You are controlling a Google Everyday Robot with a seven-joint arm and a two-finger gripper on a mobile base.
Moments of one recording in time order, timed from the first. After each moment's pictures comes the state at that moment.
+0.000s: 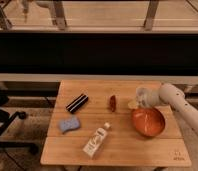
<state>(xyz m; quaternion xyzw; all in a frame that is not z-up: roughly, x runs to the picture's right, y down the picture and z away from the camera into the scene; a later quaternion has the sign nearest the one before) 0.212 0.089 0.856 -0.28 -0.17 0.53 0.78</state>
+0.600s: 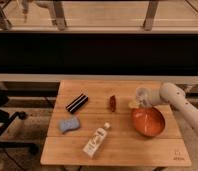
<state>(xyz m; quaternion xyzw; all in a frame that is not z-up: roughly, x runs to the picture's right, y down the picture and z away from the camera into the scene) 0.216 0.086 0.856 -0.28 -0.18 0.52 0.79</state>
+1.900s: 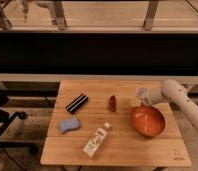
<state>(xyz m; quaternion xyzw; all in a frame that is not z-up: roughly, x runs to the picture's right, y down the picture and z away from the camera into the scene) 0.224 0.075 0.852 -0.29 -0.18 0.51 0.79</state>
